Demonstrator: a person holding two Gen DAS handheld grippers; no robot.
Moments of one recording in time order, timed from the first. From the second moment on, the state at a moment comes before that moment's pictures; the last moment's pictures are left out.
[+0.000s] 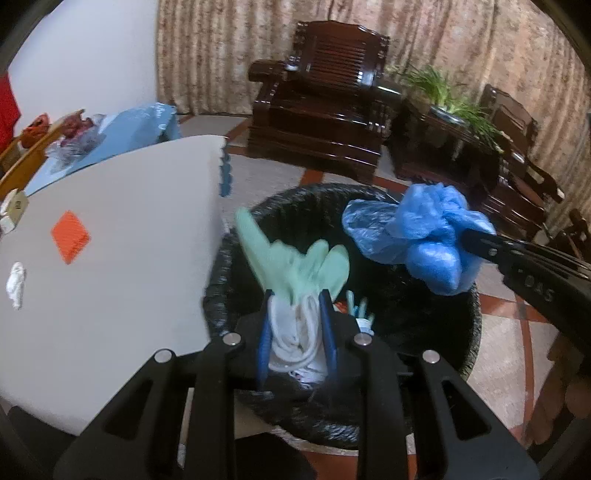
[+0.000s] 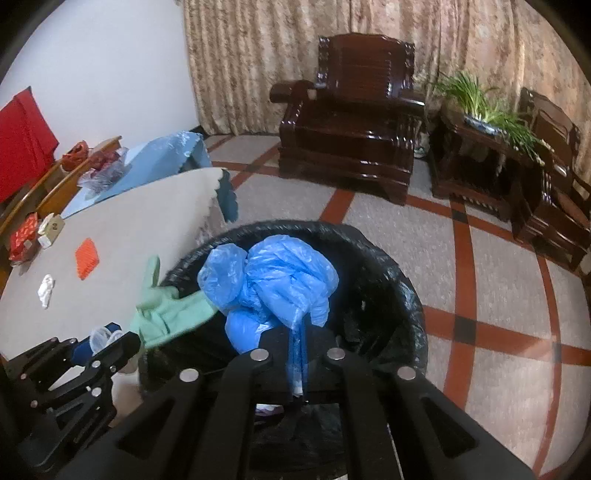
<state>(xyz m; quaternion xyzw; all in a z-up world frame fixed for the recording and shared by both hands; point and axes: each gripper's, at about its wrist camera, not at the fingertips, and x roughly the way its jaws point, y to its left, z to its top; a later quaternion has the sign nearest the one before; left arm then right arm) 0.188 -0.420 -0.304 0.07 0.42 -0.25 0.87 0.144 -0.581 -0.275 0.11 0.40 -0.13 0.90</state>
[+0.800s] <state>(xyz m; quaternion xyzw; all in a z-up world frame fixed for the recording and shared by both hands) 0.200 -0.311 -0.274 0.09 0.37 -0.19 0.90 0.133 -0.529 -0.258 0.12 0.39 -0.11 0.91</state>
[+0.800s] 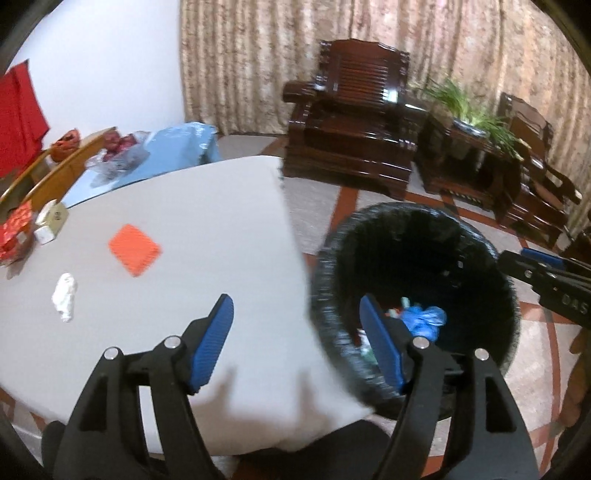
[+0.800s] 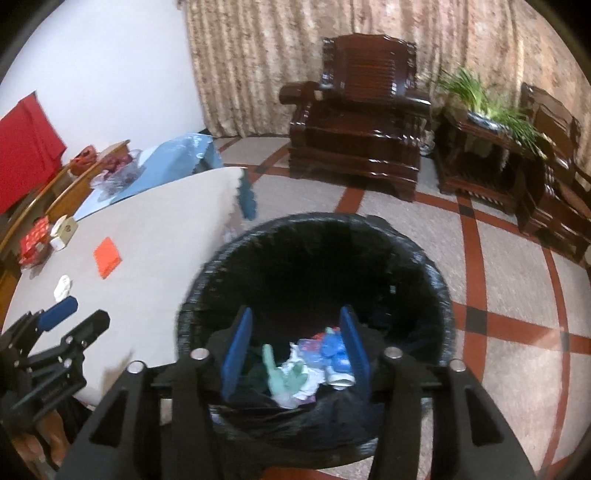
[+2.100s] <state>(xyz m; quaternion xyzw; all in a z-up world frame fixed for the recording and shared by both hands) 0.310 0.016 -0.288 0.02 0.37 -0.01 0.93 0.298 -0.226 -0.269 0.00 0.39 0.06 0.92</state>
